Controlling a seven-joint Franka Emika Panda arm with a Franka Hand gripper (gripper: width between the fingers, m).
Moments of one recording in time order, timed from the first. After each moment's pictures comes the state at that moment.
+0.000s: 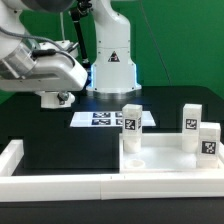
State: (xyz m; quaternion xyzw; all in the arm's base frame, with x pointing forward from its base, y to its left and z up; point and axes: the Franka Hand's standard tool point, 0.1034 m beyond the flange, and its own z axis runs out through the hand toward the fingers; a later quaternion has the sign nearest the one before) arm 0.436 -0.148 0.084 -0.92 0.22 0.29 0.14
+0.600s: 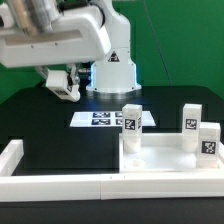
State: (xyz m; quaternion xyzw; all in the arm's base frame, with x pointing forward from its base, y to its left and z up) arm 0.519 -0.123 0.140 -0.98 0.18 0.08 0.08
